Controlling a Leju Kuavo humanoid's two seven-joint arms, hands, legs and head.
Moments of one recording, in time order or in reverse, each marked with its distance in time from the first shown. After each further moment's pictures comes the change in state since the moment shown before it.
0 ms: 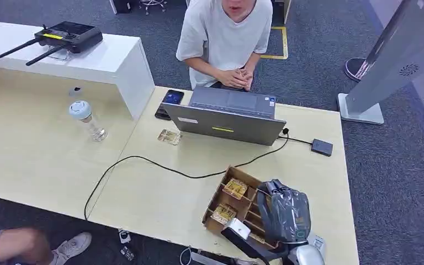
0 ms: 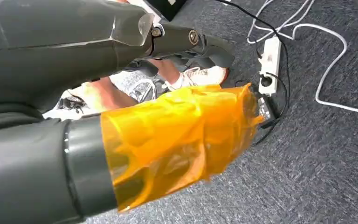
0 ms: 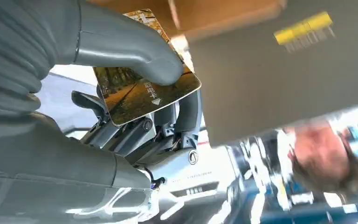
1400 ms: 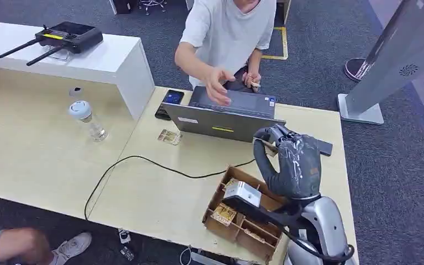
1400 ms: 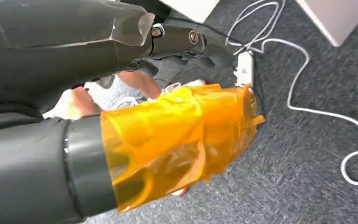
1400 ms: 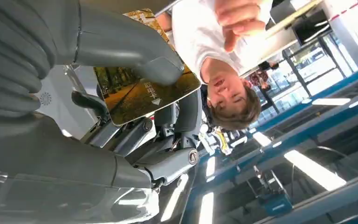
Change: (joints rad) left arm -0.018 0.002 -0.111 0.000 -0.011 -0.034 -0.021; right arm -0.295 0.038 0.011 -0.138 -0.209 0.188 -0.082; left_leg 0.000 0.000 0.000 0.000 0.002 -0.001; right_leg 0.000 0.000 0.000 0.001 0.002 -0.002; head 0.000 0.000
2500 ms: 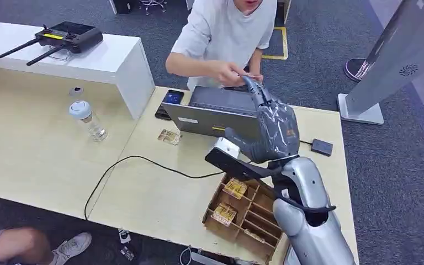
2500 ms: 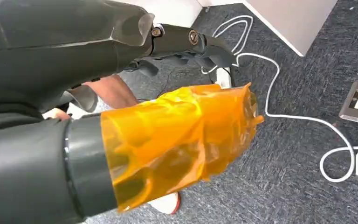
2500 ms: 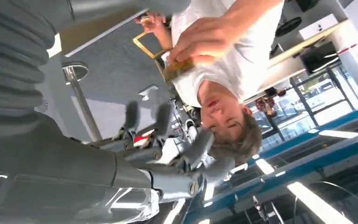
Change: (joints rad) left arm -0.023 0.009 -0.119 0.000 0.011 -0.046 -0.011; right arm -0.207 0.077 0.020 0.229 -0.055 0.084 0.045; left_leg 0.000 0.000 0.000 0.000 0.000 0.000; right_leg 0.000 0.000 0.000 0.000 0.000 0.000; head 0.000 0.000
